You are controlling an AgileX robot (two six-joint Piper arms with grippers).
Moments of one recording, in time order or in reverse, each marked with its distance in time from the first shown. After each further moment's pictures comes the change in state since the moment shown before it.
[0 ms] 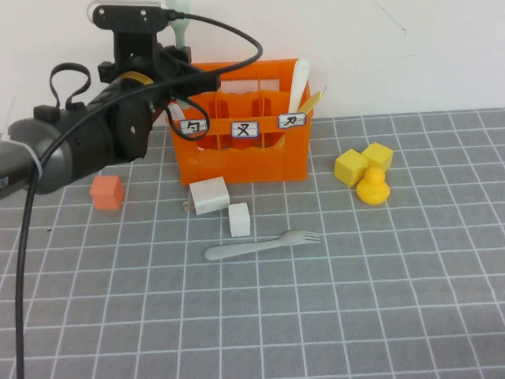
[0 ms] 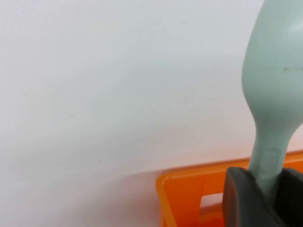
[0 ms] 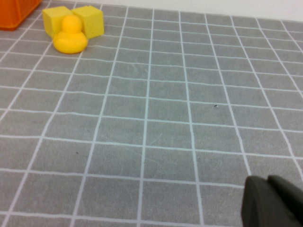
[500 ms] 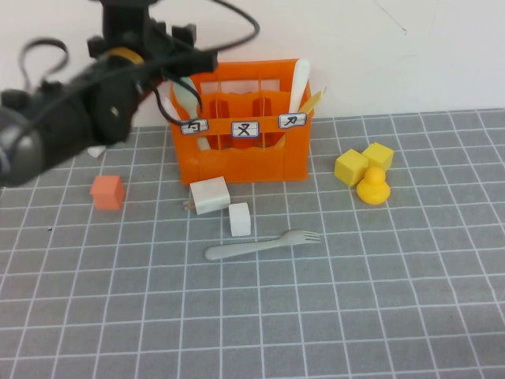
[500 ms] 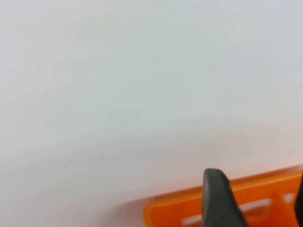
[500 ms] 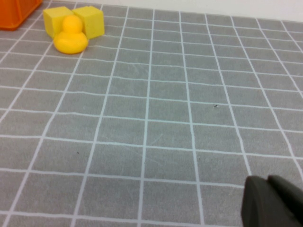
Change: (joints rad) right arm 0.000 0.000 0.000 0.000 0.000 0.000; left arm 0.000 -0.094 0.000 0.064 0.072 -0.011
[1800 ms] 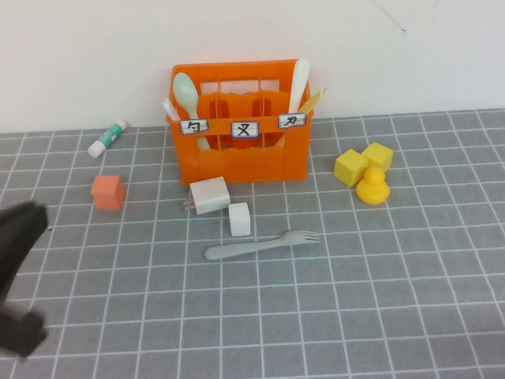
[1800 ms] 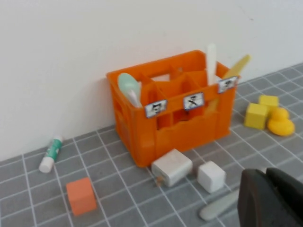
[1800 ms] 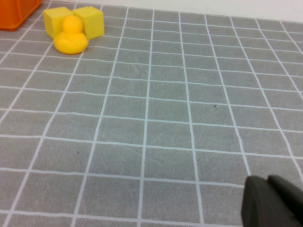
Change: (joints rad) right arm 0.000 0.000 0.000 0.000 0.002 0.000; left arm 0.002 -1.234 0.770 -0.009 0.560 0.097
